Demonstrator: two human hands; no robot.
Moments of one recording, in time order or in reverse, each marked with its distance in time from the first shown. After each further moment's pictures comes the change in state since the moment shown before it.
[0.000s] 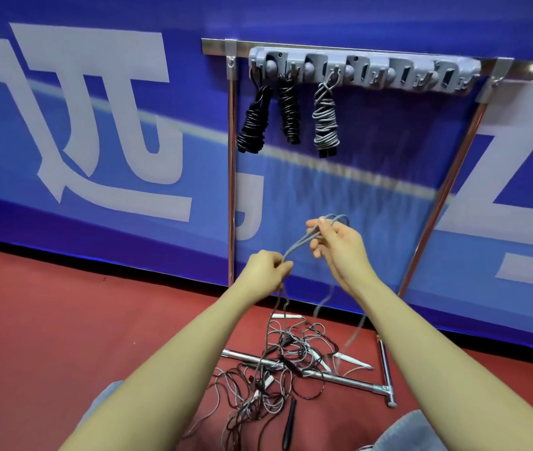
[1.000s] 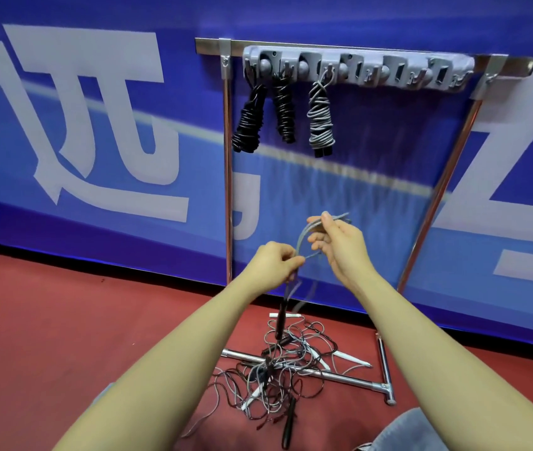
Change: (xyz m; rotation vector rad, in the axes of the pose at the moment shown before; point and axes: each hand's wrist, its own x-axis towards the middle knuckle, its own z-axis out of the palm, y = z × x) left_hand 0.002 0.023 0.001 -0.043 -0.055 0.088; right_hand 0.007 0.000 -0.007 0.052 0.060 0.041
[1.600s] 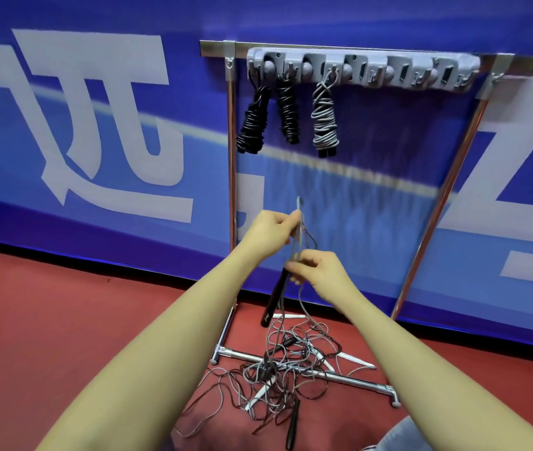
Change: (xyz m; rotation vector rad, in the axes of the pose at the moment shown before) left_hand 0.020 0.027 -0.033 -0.177 0.139 -0.049; right_hand -0.025 0.031 0.004 -0.553 -0.246 -0.007
